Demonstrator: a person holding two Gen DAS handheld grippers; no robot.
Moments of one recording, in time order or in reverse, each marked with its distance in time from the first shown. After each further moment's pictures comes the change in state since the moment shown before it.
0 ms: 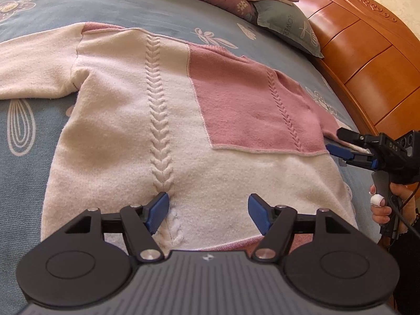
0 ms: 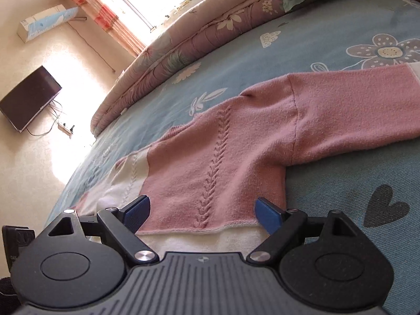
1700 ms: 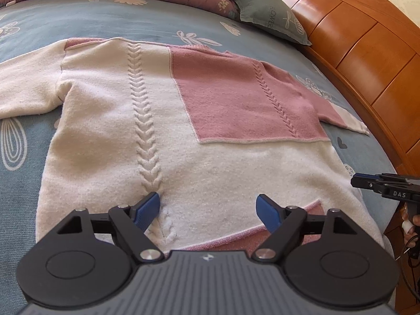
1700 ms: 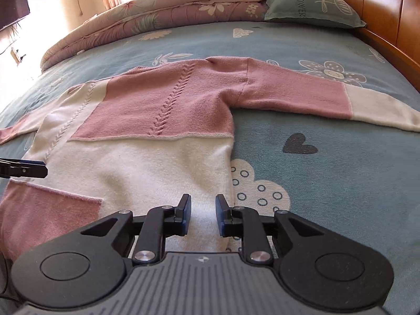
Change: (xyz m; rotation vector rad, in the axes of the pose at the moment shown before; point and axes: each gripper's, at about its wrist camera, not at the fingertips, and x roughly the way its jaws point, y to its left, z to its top) left arm 0.003 -0.016 -0.009 0.128 -0.017 0.031; right arm -0.074 0.039 -0.081 -0.274 0.055 -0.398
